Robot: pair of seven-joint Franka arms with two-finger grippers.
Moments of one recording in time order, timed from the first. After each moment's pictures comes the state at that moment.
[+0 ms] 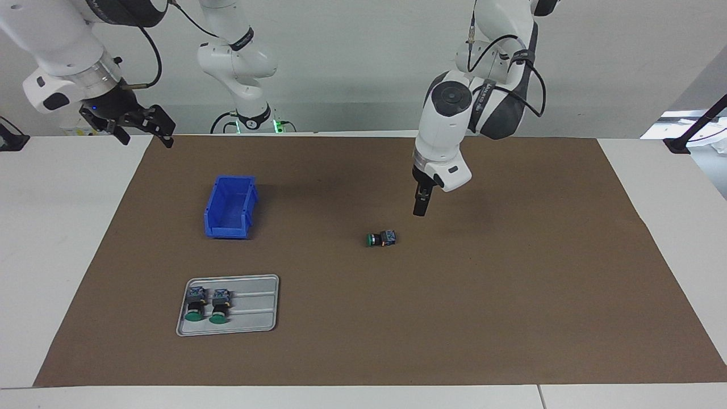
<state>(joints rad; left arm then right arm) -0.59 0.21 -0.07 -1.75 -0.03 1.90 -1.86 -0.08 0.00 -0.03 -1.51 0.00 1.37 0.01</state>
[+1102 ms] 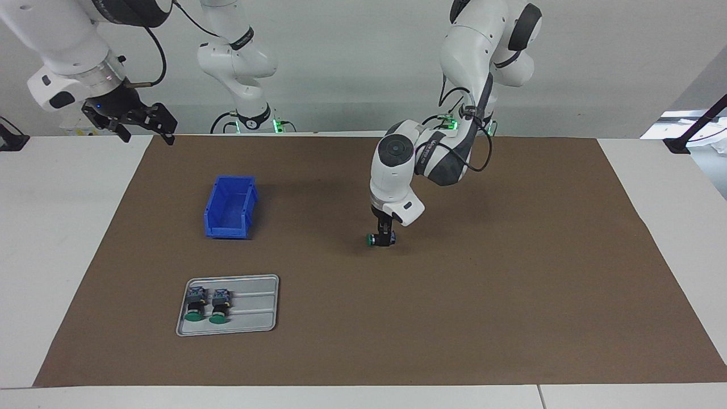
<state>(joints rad) -0.67 0.49 -0.07 -1.63 -0.03 2.10 -2.15 -0.07 -0.02 -0.03 -1.53 -0.02 1.38 -0.01</state>
